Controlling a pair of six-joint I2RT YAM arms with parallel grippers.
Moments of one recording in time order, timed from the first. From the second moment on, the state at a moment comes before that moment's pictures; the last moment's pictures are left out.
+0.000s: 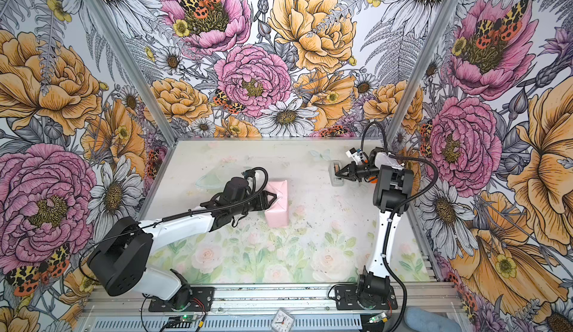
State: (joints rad) left arm -0.66 1.49 0.78 0.12 0.16 -0.69; right arm -0.26 2.43 1.90 -1.08 -1.09 -0.38
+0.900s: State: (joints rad) left arm -0.66 1.47 0.78 0.10 0.14 -0.67; right arm -0.26 2.27 1.79 -1.12 -1.11 -0.32
